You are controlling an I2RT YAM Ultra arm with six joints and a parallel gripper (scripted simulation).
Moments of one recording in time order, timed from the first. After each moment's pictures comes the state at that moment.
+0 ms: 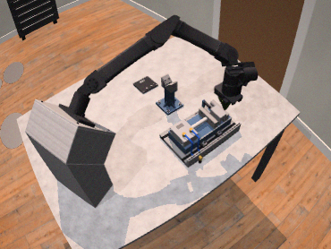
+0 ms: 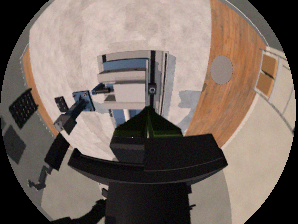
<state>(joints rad) -0.62 2.09 2.06 -0.96 -0.79 -0.41</state>
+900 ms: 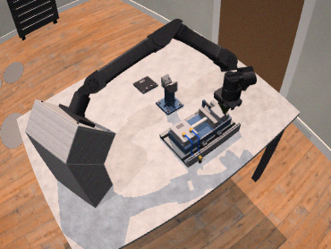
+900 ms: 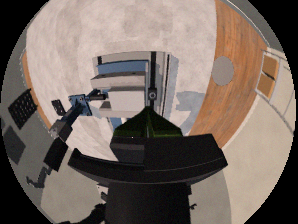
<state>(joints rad) -0.58 2.12 2.05 -0.88 -0.77 -0.36</state>
